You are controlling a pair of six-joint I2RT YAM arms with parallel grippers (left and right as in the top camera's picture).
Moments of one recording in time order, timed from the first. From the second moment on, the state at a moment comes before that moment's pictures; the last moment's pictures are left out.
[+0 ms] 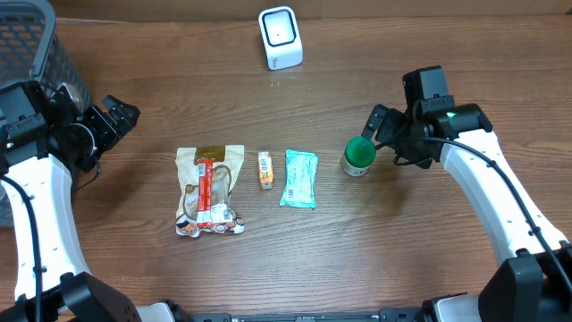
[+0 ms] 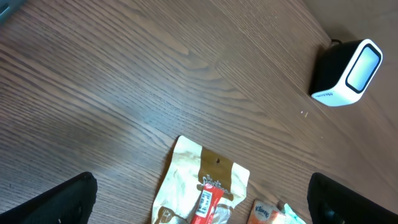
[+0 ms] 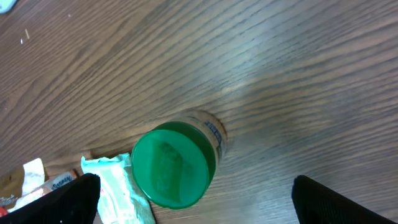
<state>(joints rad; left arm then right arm) 0.45 1.52 1.30 -0.82 0.41 -0.33 0.18 1.58 1.26 -0.88 -0.08 0.63</state>
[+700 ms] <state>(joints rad) 0.45 1.52 1.30 -0.82 0.41 -0.33 0.19 1.58 1.26 -1.01 -0.16 0.64</state>
